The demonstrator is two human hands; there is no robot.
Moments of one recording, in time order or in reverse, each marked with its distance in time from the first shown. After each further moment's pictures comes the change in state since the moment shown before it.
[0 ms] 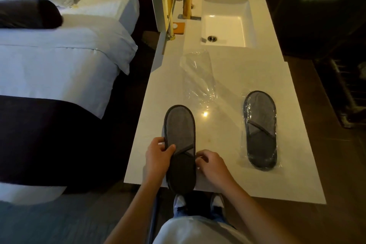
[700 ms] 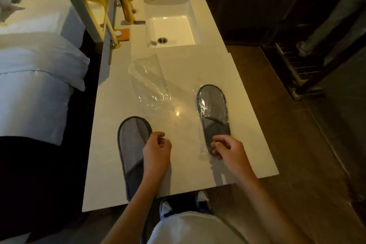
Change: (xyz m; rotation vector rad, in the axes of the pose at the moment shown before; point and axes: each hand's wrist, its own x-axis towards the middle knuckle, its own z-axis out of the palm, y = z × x) left_hand -0.041 0.078 0.075 0.054 -0.122 0.248; right_hand -0.039 0.062 -0.121 0.391 0.393 0.052
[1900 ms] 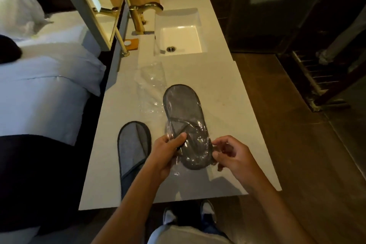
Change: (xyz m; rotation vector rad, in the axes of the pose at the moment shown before) left_hand -0.005 0.064 0.023 -0.586 -0.367 -0.343; right_hand 0.000 -0.013 -0.054 0.143 -0.293 -0.178
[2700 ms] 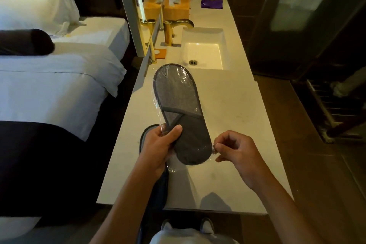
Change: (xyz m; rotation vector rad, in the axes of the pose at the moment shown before) left_hand -0.044 0.048 -0.057 -0.106 0.092 0.294; right_hand 0.014 -0.066 0.056 -0.056 -0.062 -0.142
